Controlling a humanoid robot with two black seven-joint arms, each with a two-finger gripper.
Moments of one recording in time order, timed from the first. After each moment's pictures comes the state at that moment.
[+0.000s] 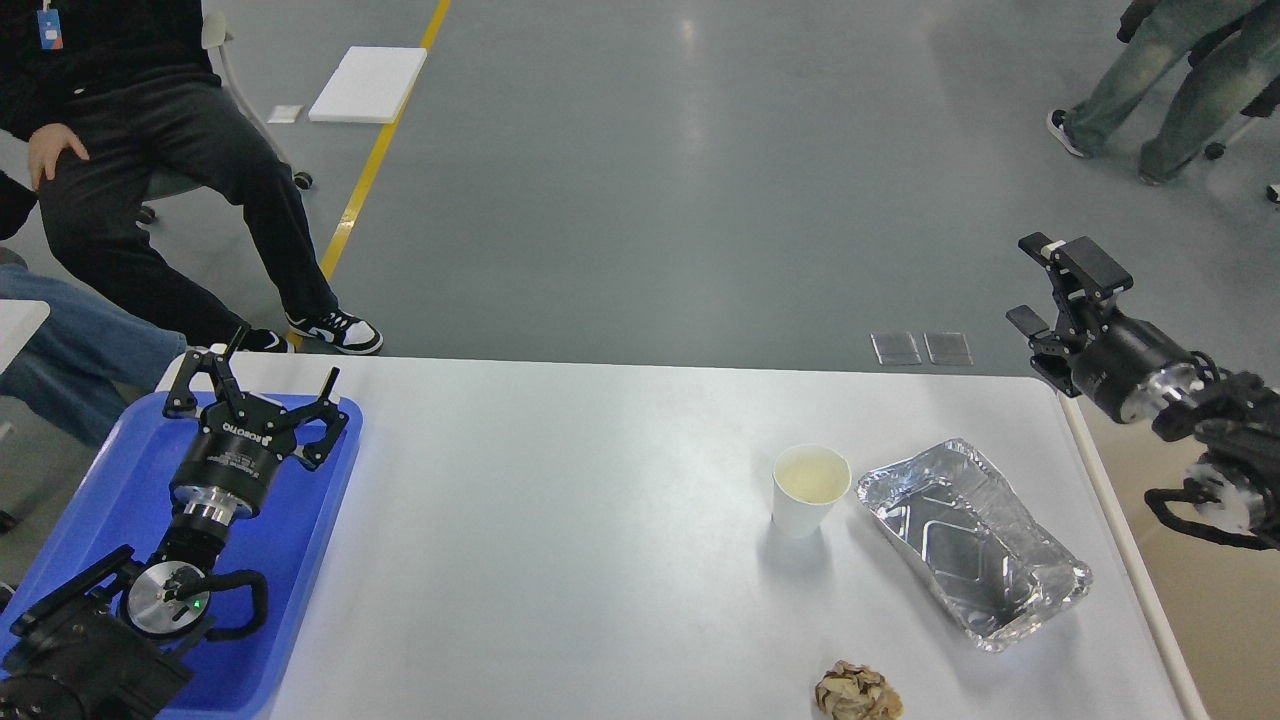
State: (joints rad) left arm -0.48 0.36 -0.88 -0.46 -0.17 -0.78 -0.41; right arm 0.97 -0.74 -0.07 0.93 -0.18 -0.03 0.63
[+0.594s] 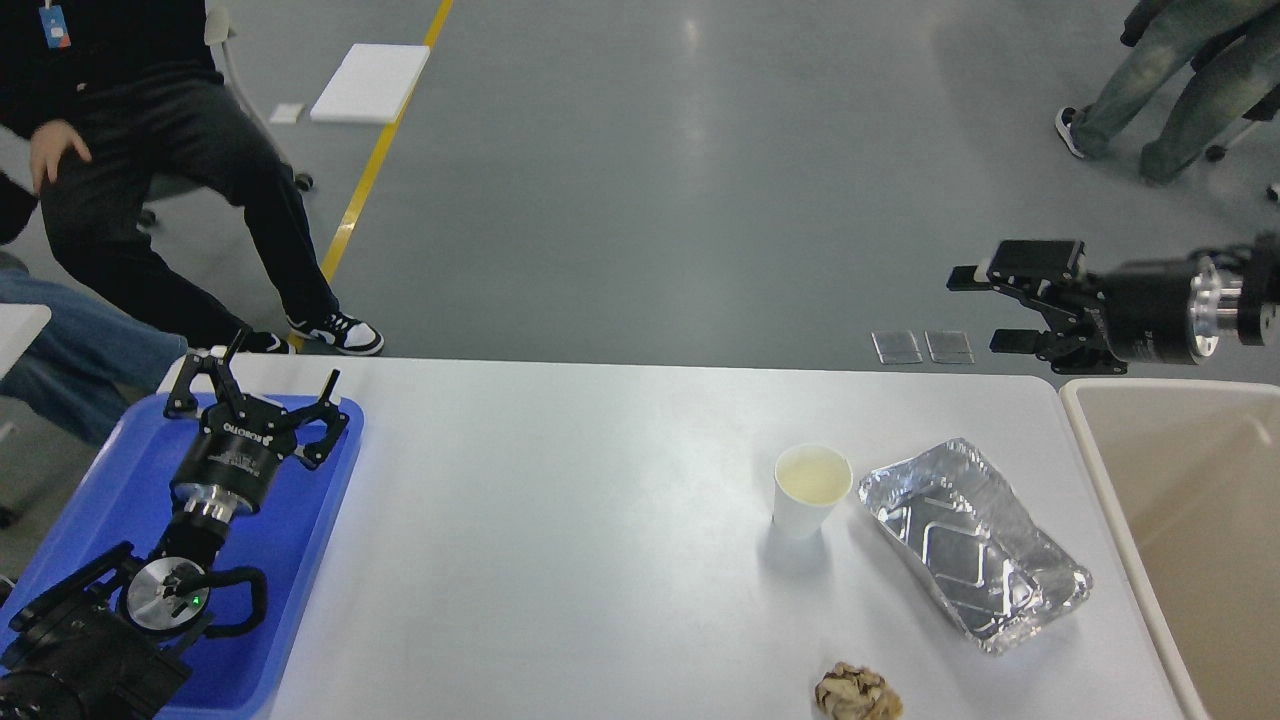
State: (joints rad) left arm -0.48 0.36 -0.88 -0.46 -0.17 -0.78 -0.41; right arm 1.74 -0.74 -1.00 1.09 -0.25 0.43 0.62
